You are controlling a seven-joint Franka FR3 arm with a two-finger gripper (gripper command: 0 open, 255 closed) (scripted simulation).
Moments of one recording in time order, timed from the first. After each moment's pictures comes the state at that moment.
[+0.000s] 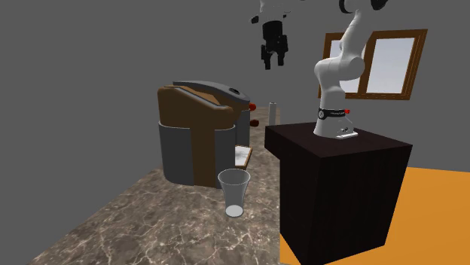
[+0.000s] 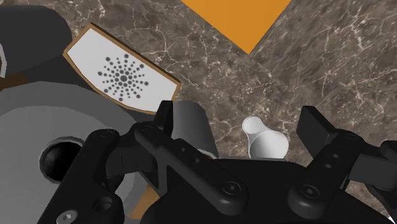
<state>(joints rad) 0.02 -0.53 0.06 -2.43 0.17 1.86 -0.07</state>
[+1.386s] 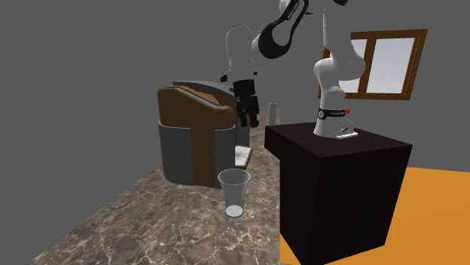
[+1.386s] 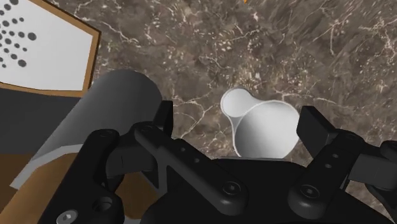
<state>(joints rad) 0.10 0.23 0.16 -2.19 0.28 2.38 0.01</state>
